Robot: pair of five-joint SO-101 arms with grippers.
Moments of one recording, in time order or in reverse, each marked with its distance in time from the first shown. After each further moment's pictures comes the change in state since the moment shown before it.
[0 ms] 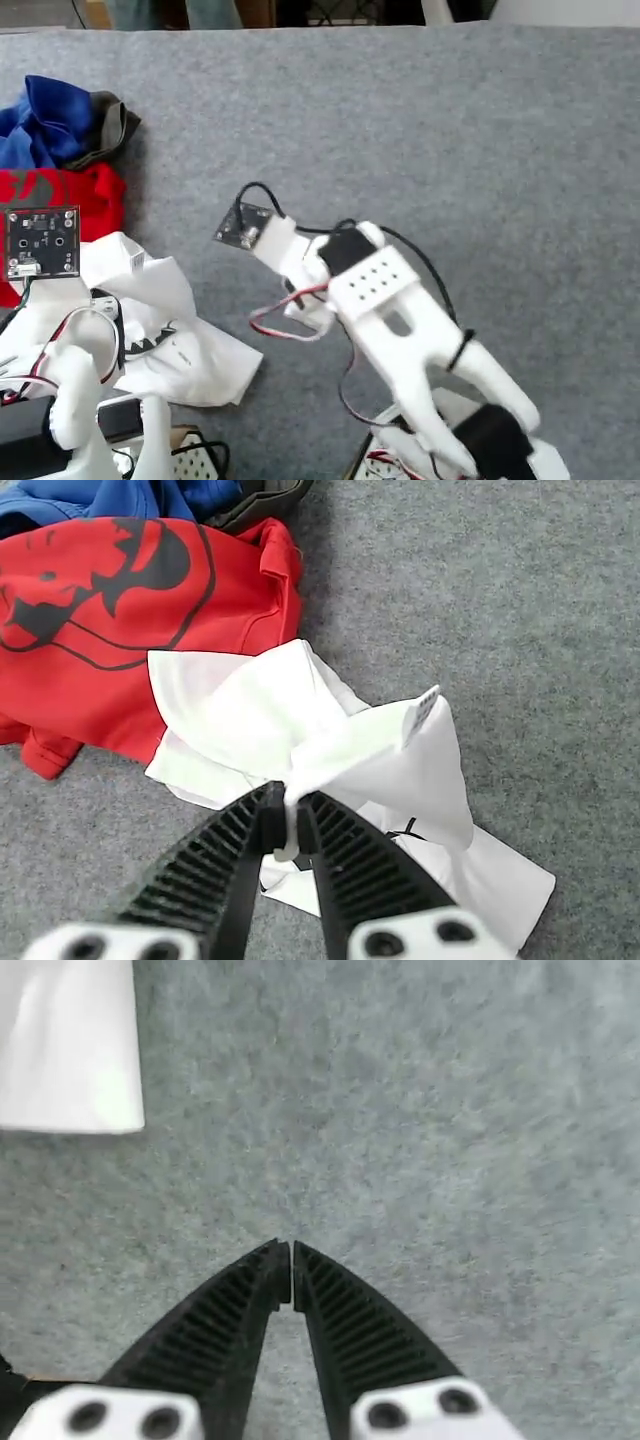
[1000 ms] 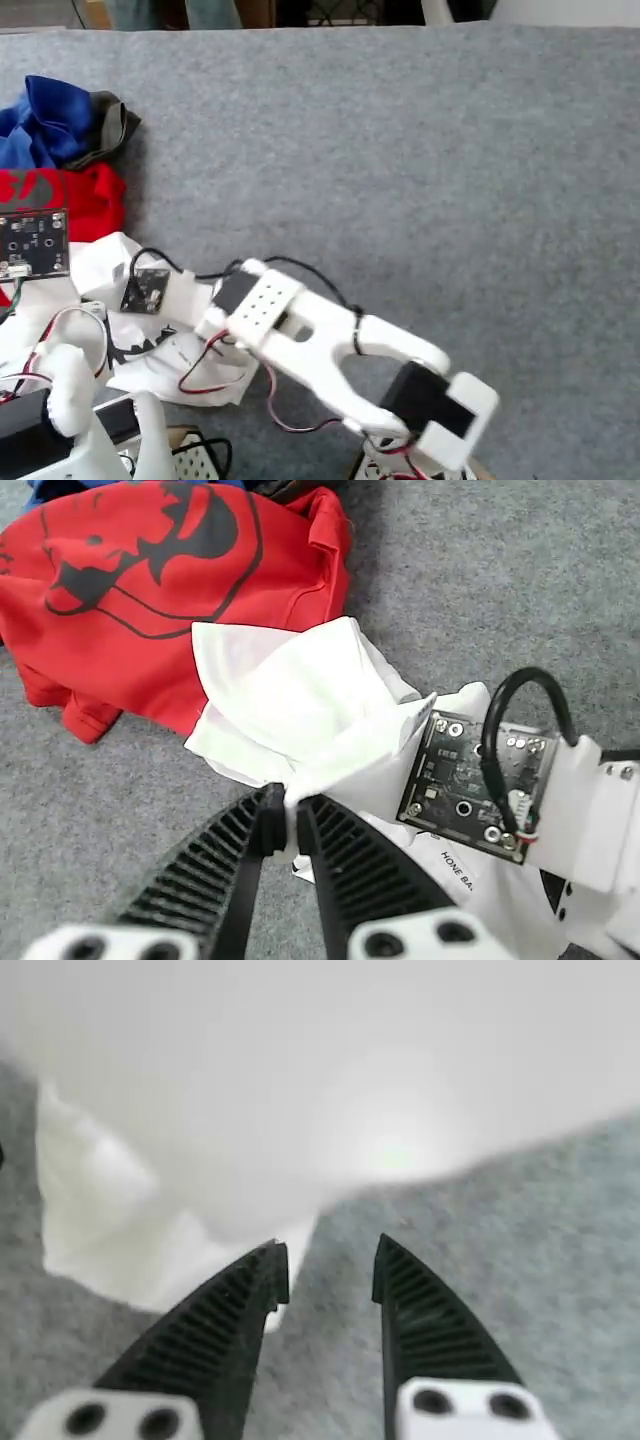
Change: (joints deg) left arm -8.7 -0.3 2.2 0.0 -4.1; right arm -22.3 23.0 -6.1 -15.6 -5.9
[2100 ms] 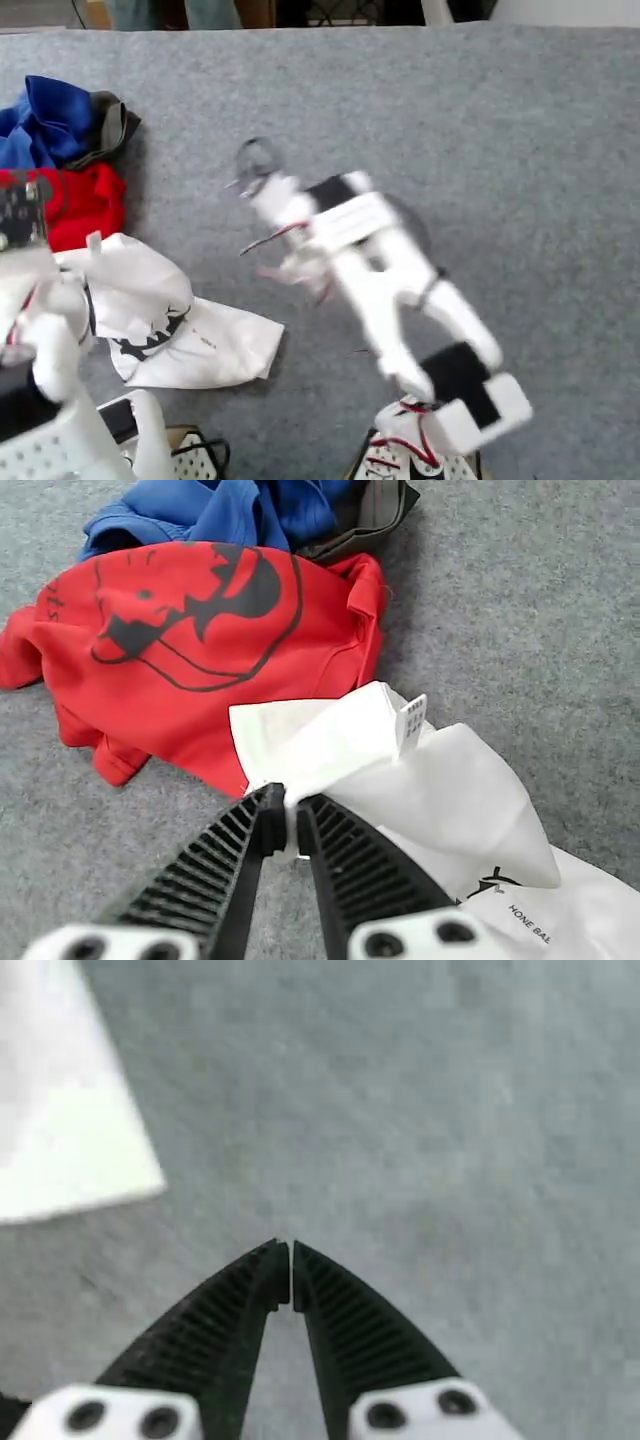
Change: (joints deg) left arm -1.0 8.5 -3.1 -9.1 0.0; right arm 33.3 -6.5 -10.6 20.3 6.8
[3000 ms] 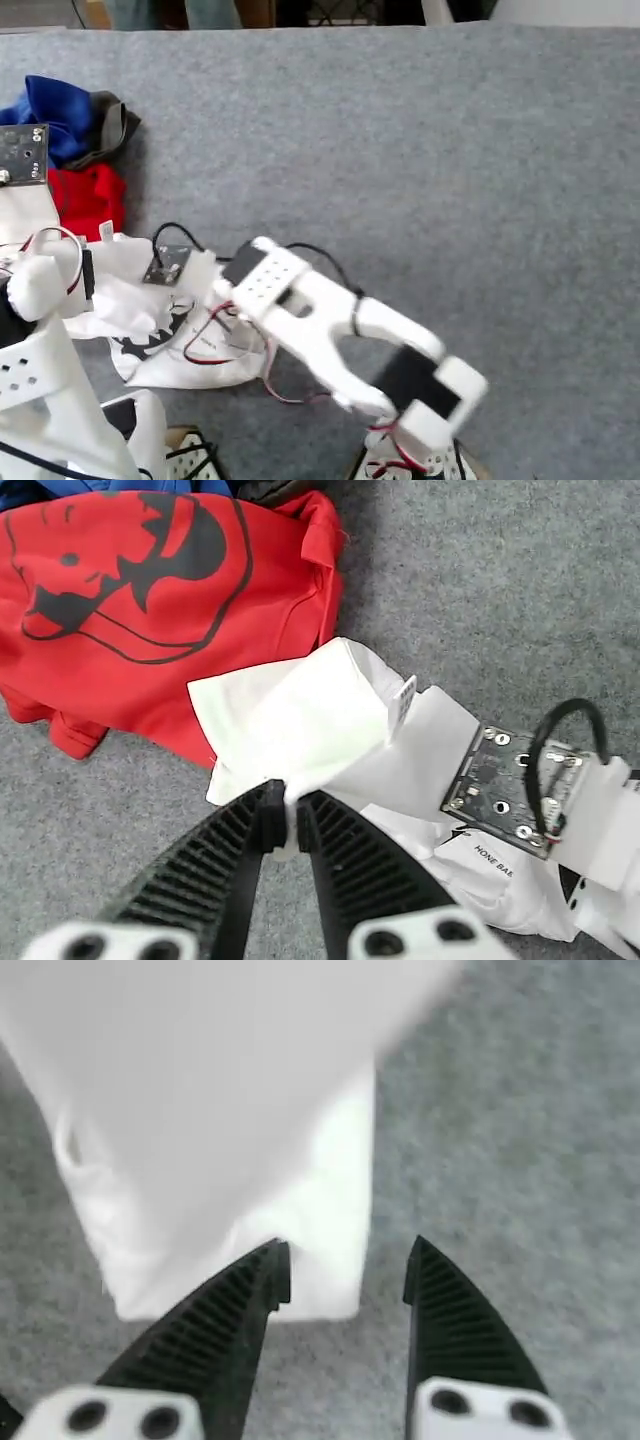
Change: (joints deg) left arm 3.4 14.8 -13.8 8.1 0.6; right arm -27.6 12.4 5.0 -13.1 -8.5
